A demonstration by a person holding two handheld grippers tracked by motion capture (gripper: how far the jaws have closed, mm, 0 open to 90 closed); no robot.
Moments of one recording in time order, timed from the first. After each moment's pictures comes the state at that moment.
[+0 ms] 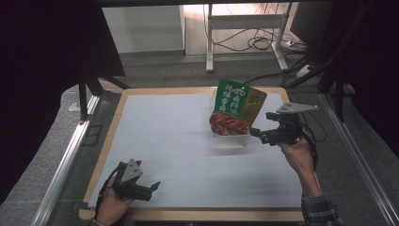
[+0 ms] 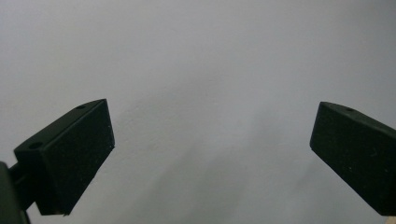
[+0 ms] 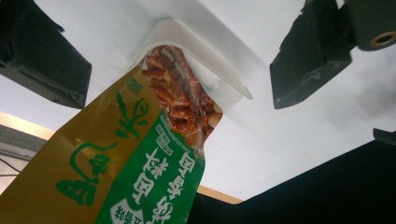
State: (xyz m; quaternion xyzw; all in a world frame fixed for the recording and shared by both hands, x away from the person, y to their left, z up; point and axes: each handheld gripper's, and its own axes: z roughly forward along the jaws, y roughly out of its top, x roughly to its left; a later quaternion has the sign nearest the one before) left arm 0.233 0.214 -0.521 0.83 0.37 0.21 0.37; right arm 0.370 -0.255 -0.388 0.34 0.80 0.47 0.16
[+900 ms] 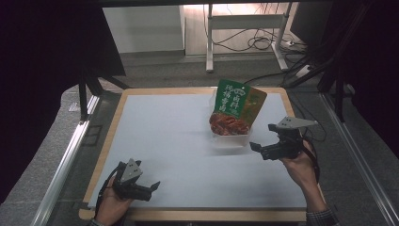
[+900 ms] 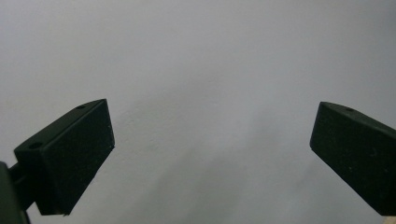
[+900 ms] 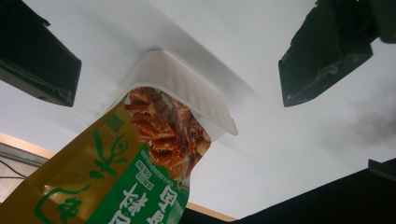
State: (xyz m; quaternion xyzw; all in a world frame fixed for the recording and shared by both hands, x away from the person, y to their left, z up) left arm 0.233 0.214 -0.521 0.82 0.37 0.21 0.37; right arm 0.339 -0.257 -0.407 0.32 0.81 0.46 0.17
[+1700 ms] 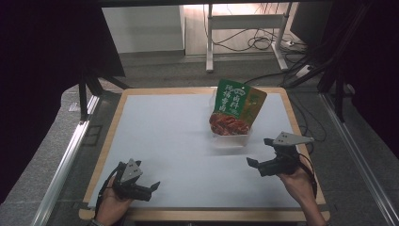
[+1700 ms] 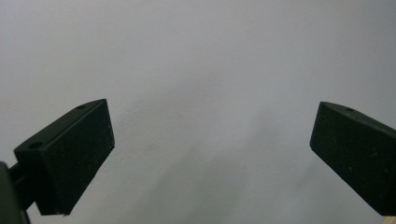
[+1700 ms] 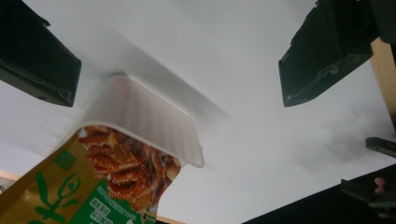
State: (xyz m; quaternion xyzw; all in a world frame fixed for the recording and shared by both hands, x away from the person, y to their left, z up) left arm 0.232 0.214 -0.521 0.83 0.37 0.21 0.37; right arm 0.310 -0.254 -0.436 0.31 0.82 0.46 0.15
